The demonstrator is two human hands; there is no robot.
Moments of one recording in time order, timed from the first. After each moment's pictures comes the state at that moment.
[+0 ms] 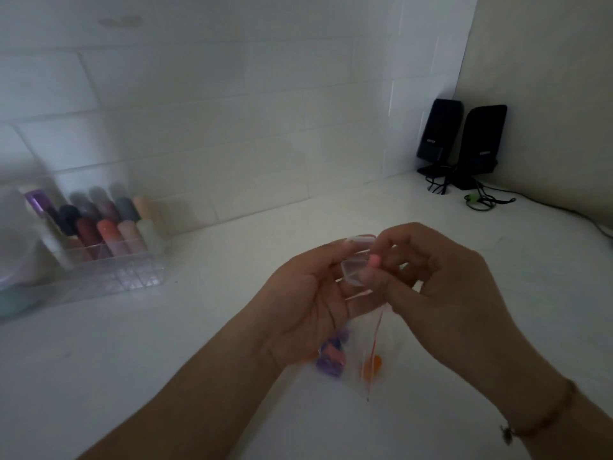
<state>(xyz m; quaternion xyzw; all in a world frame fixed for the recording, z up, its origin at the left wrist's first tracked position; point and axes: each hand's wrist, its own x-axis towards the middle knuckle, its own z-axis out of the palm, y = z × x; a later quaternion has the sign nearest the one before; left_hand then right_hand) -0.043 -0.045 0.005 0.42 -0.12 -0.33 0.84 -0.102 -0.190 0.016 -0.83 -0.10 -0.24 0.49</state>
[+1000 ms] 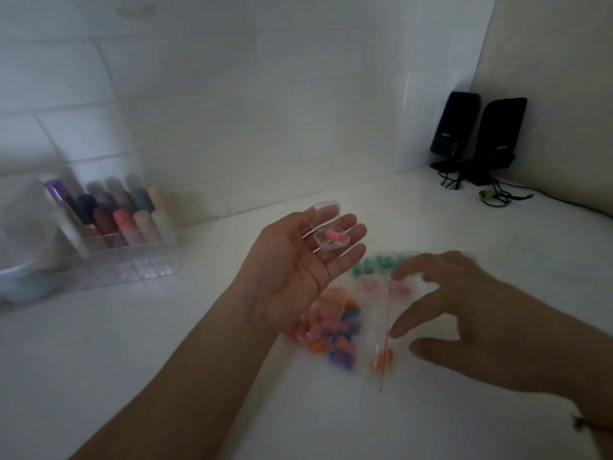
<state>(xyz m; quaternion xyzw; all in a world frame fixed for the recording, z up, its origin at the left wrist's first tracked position) -0.025 -0.028 0.019 0.39 -0.03 -0.23 0.89 -0.109 -0.231 0.015 -0.97 -0.21 0.01 0.15</state>
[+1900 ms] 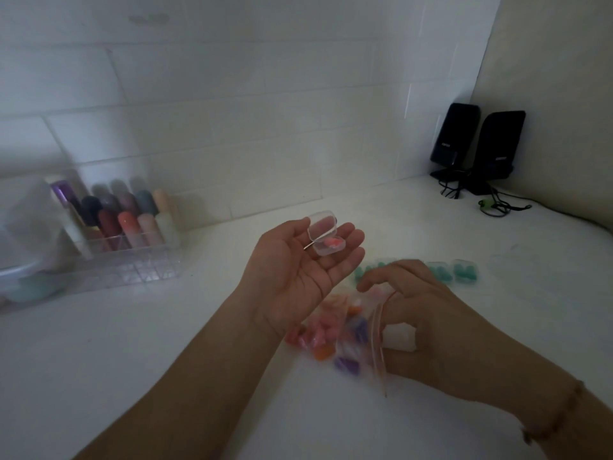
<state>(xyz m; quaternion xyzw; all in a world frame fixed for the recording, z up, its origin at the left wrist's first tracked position) -0.021 -0.024 0.014 0.32 0.02 -0.25 0.91 -0.091 -0.207 -0.014 -0.93 -0.28 -0.11 0.21</state>
